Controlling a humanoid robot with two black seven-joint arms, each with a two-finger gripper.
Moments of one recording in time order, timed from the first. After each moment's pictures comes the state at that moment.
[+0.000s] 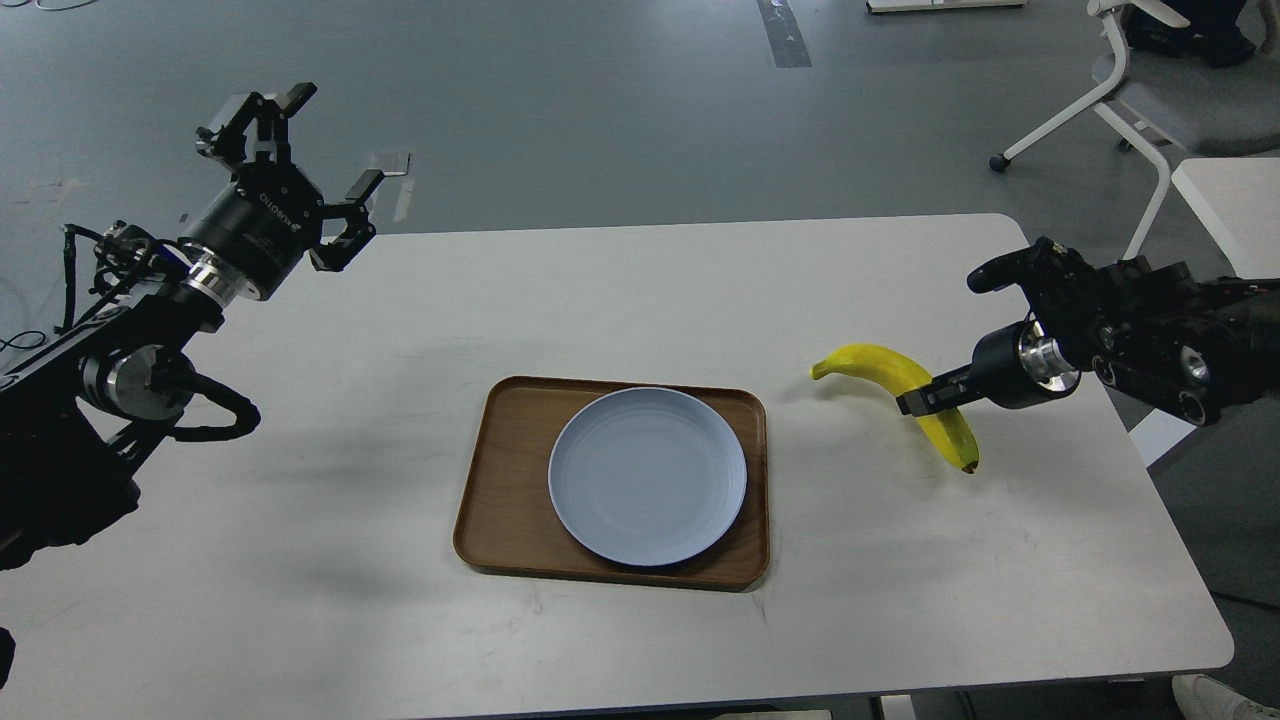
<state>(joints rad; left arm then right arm) -0.81 0.46 -0.57 -0.72 0.07 -0.49 -0.44 1.32 -0.46 -0.62 0.73 -1.17 0.39 0.49</state>
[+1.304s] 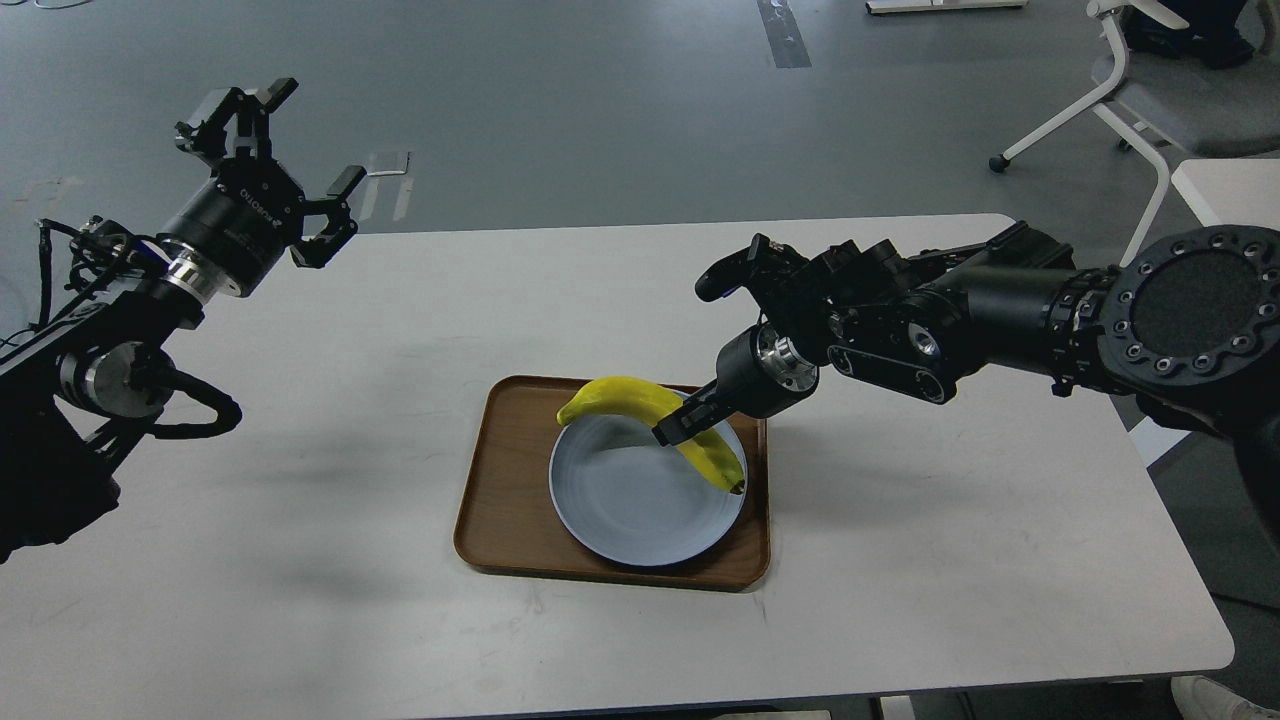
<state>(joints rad) -0.81 0.49 -0.57 -0.72 0.08 -0.49 -0.44 1.44 0.00 -0.77 0.71 -0.89 0.43 0.49</state>
